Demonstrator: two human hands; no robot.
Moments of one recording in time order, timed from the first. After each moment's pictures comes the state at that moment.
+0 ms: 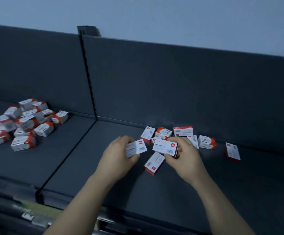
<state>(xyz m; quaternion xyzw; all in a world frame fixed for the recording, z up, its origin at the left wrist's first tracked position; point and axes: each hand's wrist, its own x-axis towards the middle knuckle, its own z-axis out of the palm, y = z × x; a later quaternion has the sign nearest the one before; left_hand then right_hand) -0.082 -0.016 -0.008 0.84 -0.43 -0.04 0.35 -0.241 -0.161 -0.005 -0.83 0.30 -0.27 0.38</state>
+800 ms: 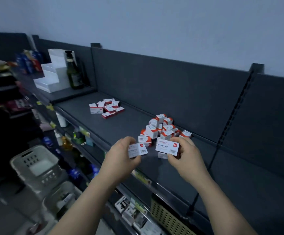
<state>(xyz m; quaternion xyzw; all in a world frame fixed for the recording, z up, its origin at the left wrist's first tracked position) 0.118 0.309 0.030 0.91 -0.21 0.07 0.36 0.049 0.111 0.028 -0.89 0.08 -0.22 0.40</state>
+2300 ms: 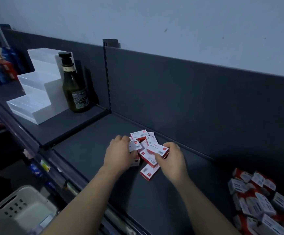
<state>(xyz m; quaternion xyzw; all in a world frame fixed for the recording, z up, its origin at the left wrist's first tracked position) 0.584 0.390 -0.011 0.95 -0.20 0.04 0.24 0.500 0.234 -0.030 -0.88 0.24 -0.19 0.36</state>
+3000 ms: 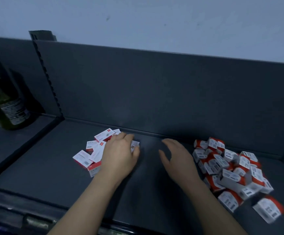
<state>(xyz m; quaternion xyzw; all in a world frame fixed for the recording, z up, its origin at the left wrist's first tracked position) 0.554 0.343 0.001 0.86 -0.43 0.11 0.27 0.417 0.223 -0.013 -0.90 0.30 -0.24 0.19</state>
